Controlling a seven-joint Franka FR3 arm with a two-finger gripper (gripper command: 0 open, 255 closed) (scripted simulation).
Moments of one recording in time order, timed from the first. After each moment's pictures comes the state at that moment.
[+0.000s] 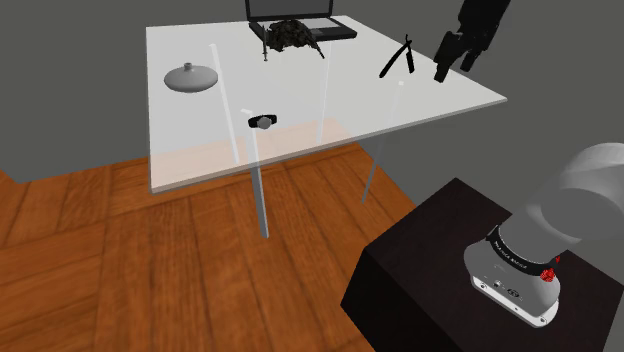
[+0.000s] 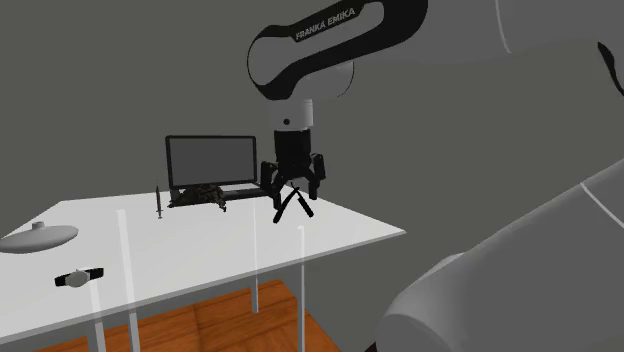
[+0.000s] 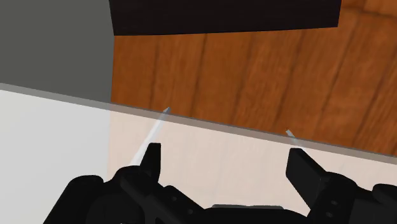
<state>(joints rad) -0.01 -0.75 0.02 -2.41 -0.08 1.71 0.11</state>
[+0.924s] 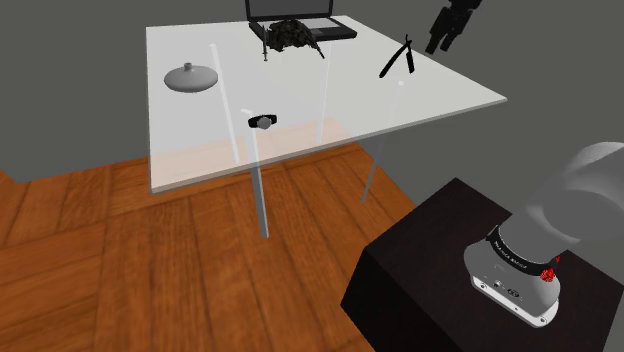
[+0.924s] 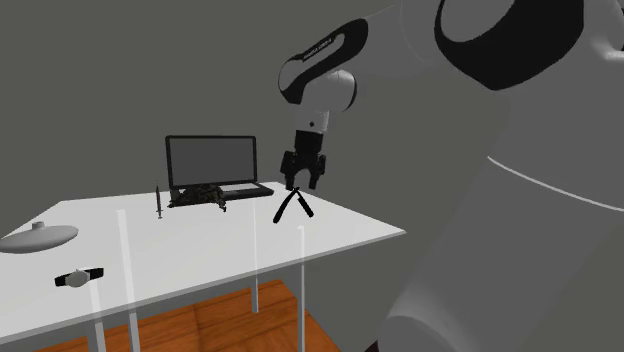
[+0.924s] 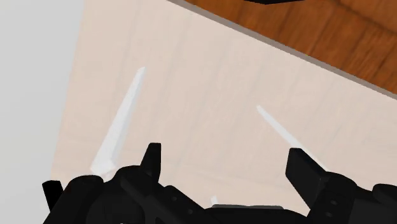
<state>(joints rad) 0.03 -0.37 -0.32 -2.11 0.03 1.82 -0.37</state>
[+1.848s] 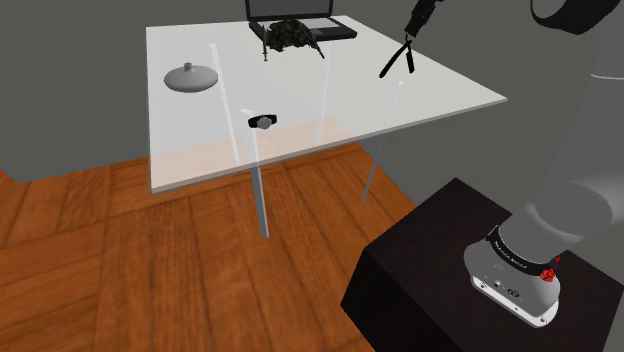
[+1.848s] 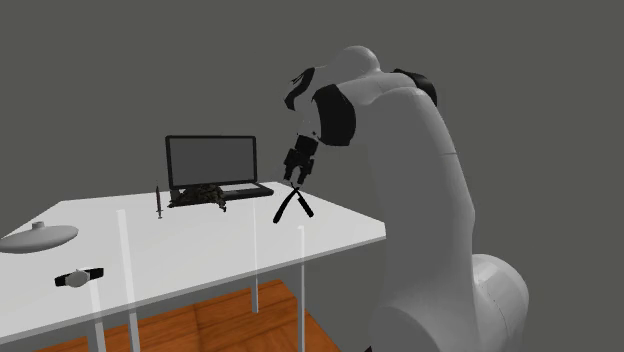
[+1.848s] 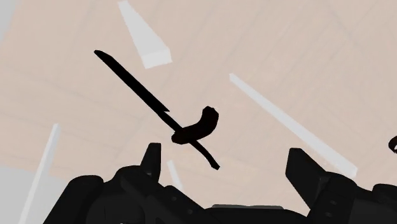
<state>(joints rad) -0.12 0.38 -0.51 -1.31 0.55 1.52 -0.93</state>
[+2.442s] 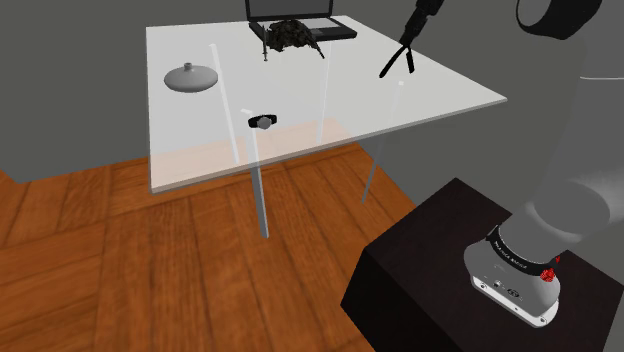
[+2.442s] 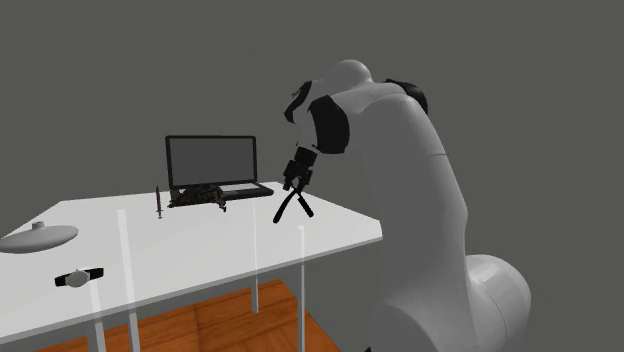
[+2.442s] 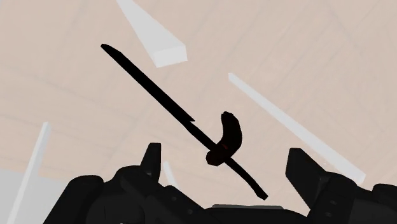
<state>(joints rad) -0.14 0.44 -0.49 -1.31 0.60 1.56 -0.99</state>
